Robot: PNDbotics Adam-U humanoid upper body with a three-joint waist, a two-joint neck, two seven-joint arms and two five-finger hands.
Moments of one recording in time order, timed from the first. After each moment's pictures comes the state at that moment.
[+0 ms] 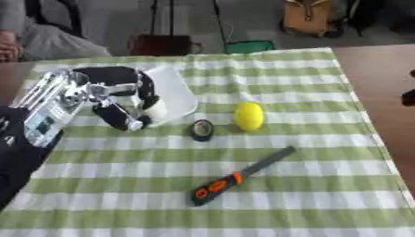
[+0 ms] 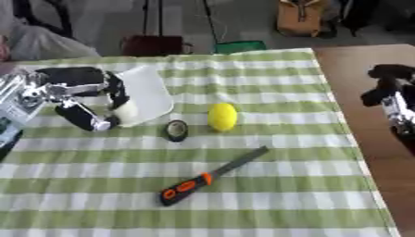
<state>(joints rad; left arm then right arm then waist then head) -0.87 0.53 -0.39 -1.27 -0.77 -0.18 -0.62 -0.10 -0.46 -0.10 -1.98 -0.04 -0.10 -0.03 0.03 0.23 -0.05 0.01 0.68</state>
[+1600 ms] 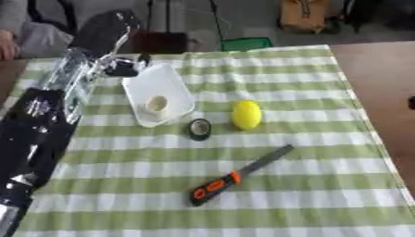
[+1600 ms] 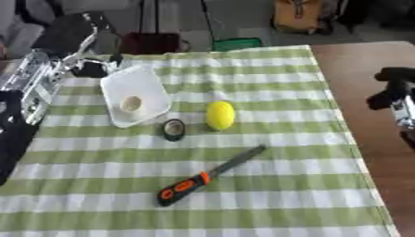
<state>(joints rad) -0.94 0.42 -0.12 -1.23 -1.08 -0.02 -0.02 -0.11 -0.45 -0.09 -1.98 -0.05 -0.10 -0.02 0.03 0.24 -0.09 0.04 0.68</state>
